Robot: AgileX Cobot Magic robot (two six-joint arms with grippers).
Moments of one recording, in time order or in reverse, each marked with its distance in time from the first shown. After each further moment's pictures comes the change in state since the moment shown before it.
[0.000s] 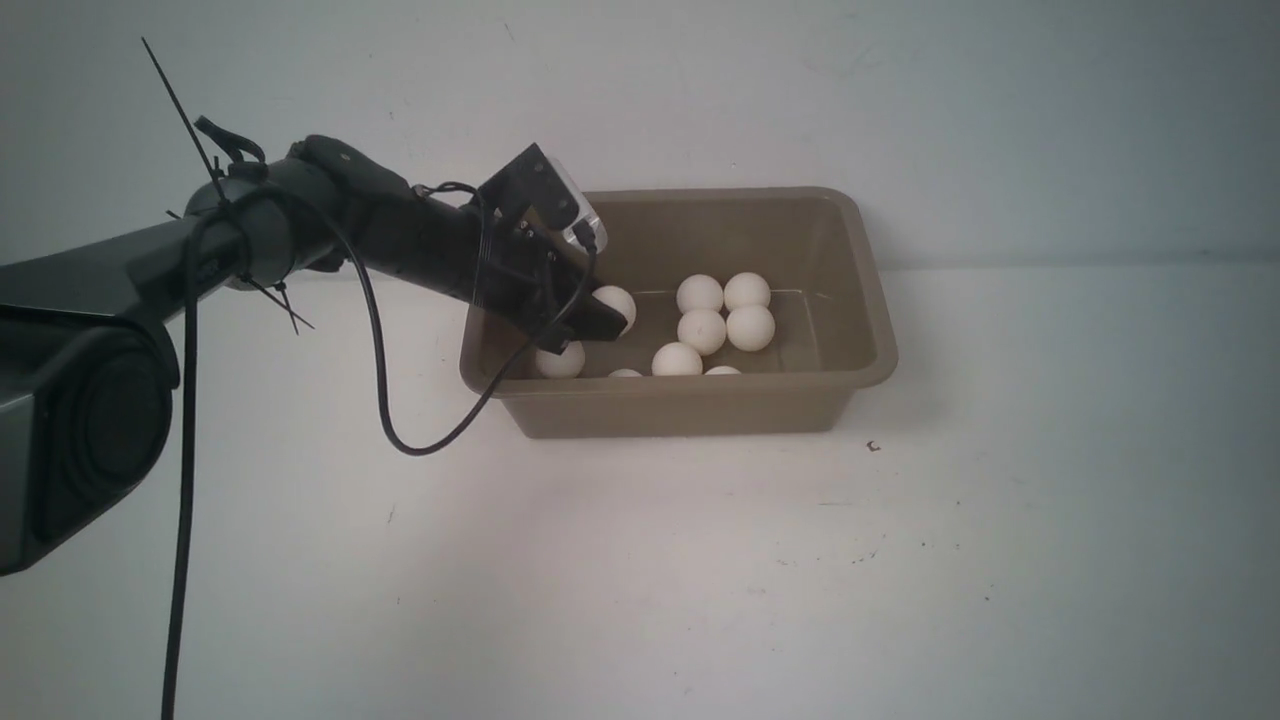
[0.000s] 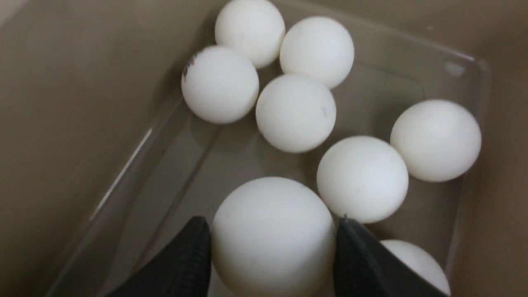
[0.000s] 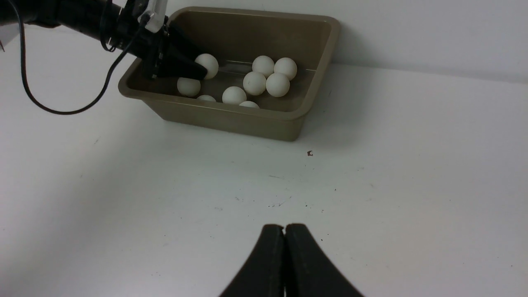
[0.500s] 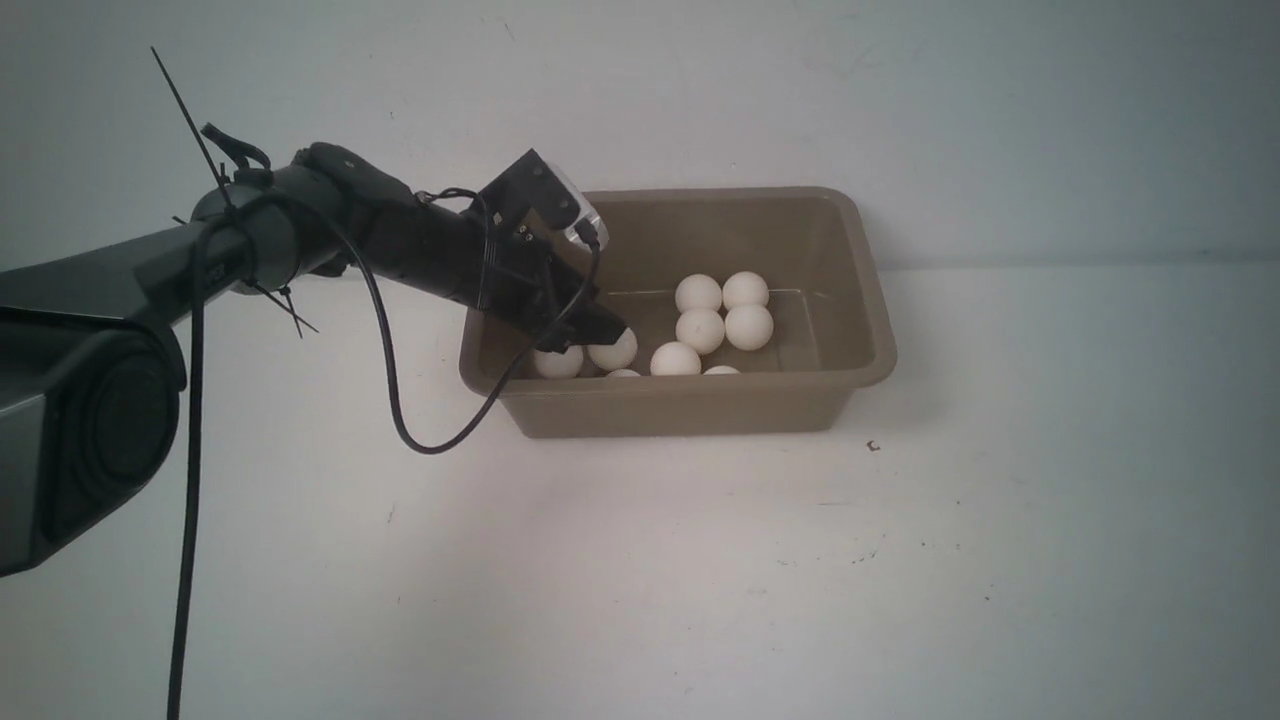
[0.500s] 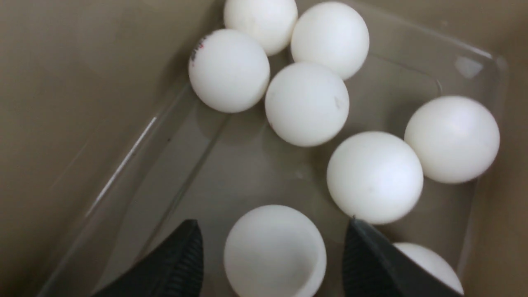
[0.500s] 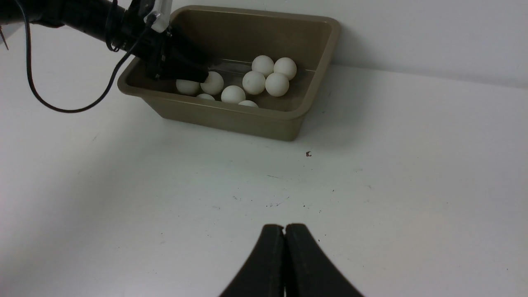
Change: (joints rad) right arm 0.000 0.000 0.000 0.001 0.000 -0.021; left arm 0.000 0.009 -0.012 0.004 -0.017 -0.060
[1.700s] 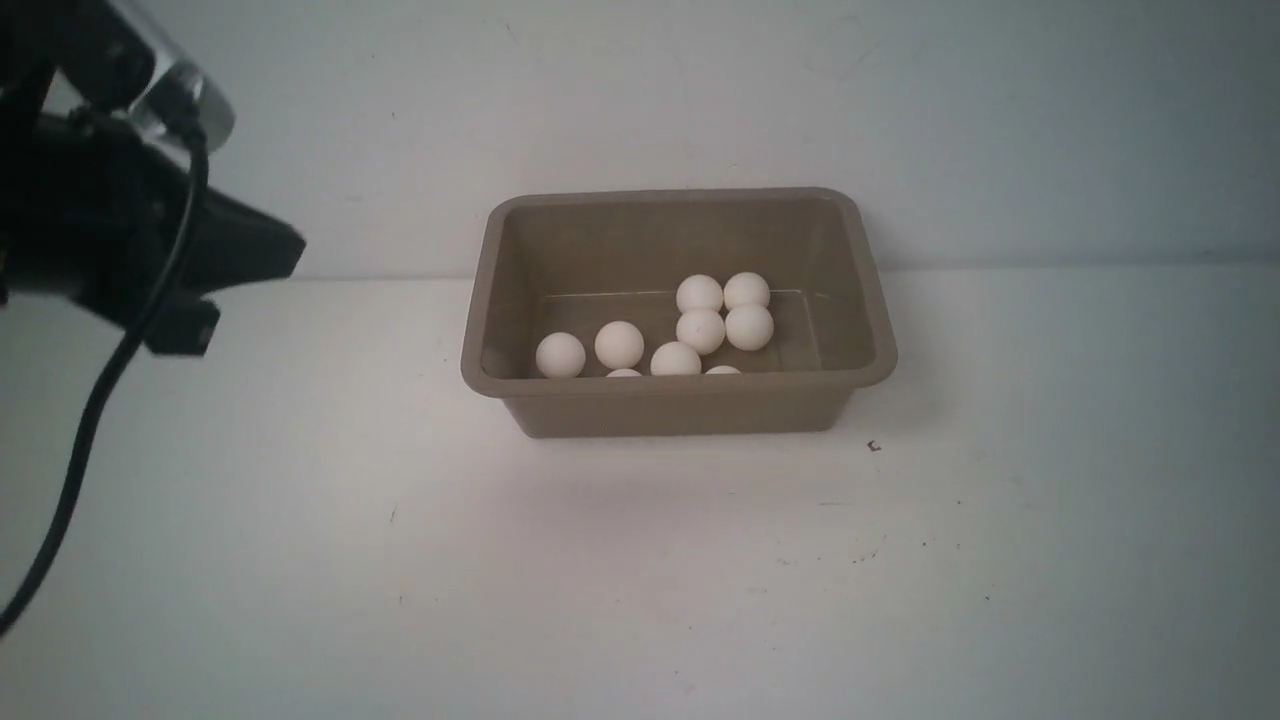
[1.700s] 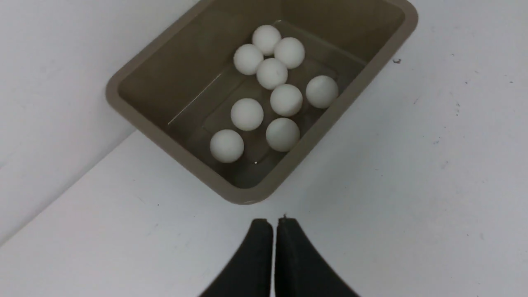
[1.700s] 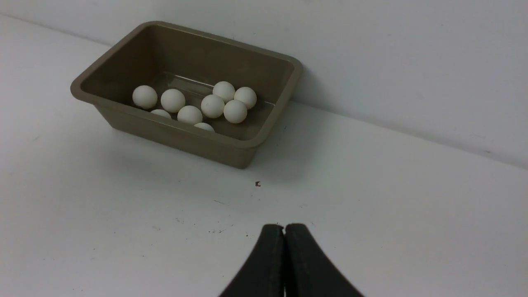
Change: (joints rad) right arm 0.000 0.000 0.010 -0.104 -0.060 -0.118; left arm 0.285 -1.130 0.836 0.138 0.061 -0.153
